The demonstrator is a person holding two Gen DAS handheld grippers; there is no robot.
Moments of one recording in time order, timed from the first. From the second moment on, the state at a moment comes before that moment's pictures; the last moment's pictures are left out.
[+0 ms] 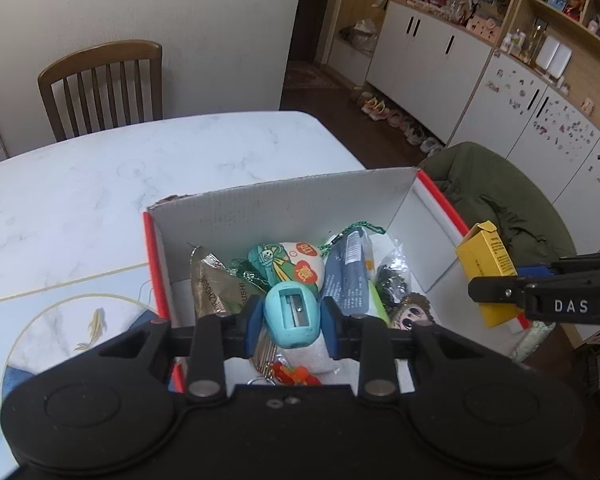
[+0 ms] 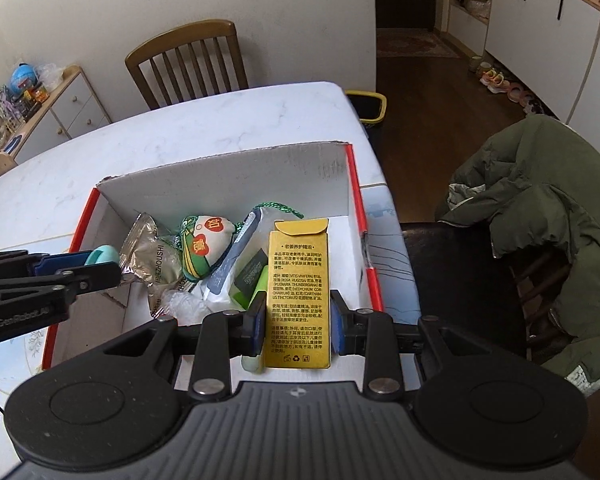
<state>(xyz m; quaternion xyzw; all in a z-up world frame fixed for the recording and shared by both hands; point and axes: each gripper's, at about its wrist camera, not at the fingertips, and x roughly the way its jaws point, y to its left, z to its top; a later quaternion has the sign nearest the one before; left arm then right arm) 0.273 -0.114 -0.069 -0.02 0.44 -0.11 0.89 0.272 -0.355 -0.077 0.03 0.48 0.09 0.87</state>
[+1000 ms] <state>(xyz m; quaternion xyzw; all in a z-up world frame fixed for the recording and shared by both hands) 0.329 -0.144 -0.132 0.03 0.53 -0.08 0.84 0.330 -0.321 -0.137 -0.02 0.52 0.11 0.85</state>
